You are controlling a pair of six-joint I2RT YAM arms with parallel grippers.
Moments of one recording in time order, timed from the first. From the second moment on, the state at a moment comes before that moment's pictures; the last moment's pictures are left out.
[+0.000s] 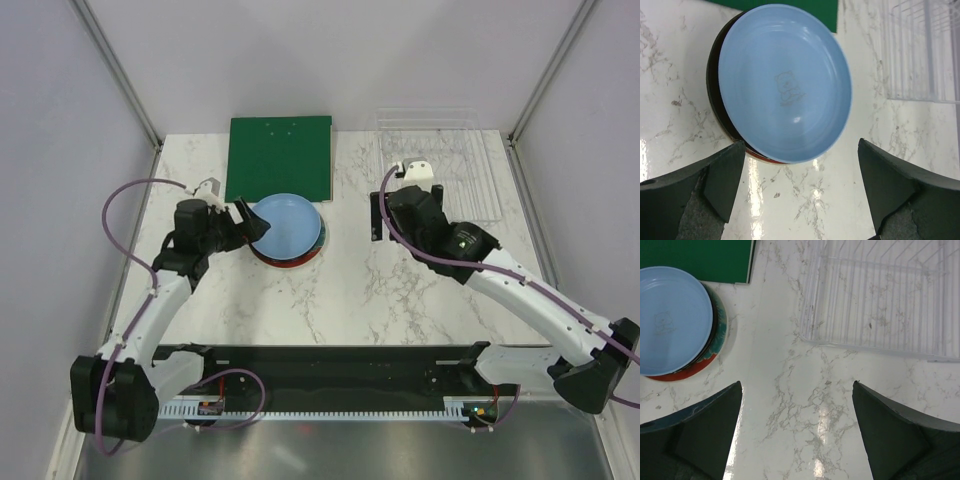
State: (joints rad) left arm -0.14 1.07 0.71 -0.18 0.23 -0.51; right arm 0.78 1.20 1.22 -0.65 0.57 0.40
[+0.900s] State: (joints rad) left arm -0.15 0.65 0.77 -0.32 0.15 -0.26; right arm 0.65 1.07 1.02 -0.57 0.93 0.29
